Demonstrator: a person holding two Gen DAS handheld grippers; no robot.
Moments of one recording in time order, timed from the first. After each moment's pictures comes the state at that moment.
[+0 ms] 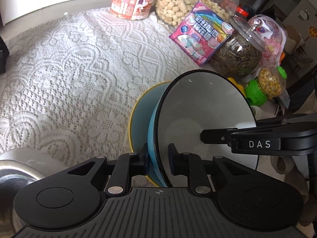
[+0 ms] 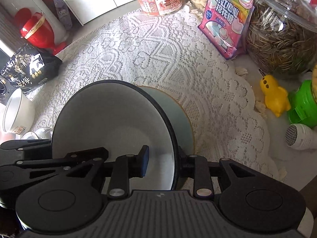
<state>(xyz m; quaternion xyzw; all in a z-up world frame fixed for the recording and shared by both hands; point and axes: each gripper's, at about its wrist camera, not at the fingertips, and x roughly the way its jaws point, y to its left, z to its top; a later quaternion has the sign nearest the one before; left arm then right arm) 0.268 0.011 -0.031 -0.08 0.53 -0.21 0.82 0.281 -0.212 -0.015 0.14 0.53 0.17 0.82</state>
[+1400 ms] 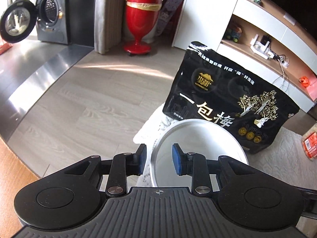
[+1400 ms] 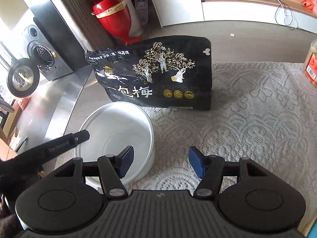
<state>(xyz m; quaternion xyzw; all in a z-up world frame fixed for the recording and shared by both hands) 0.242 0.367 0.006 -0.22 0.39 0.24 0.86 0.327 0.129 0.098 0.07 0.44 0.32 0.83</state>
